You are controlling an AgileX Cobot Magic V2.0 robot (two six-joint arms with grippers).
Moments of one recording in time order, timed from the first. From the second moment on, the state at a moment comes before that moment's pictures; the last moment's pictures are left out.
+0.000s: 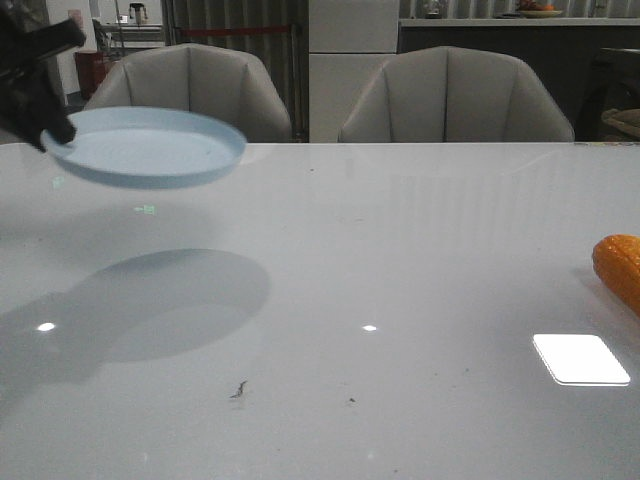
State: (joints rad) left arm -0.01 1.94 -1.66 -0.45 0.97 0.08; right arm 0.05 0.85 -0.67 0.05 0.42 0.02
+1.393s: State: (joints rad) left arm -0.42 2.20 -1.74 -0.36 1.06 0.05; right arm 0.05 0.85 -0.67 0.06 0.48 0.02
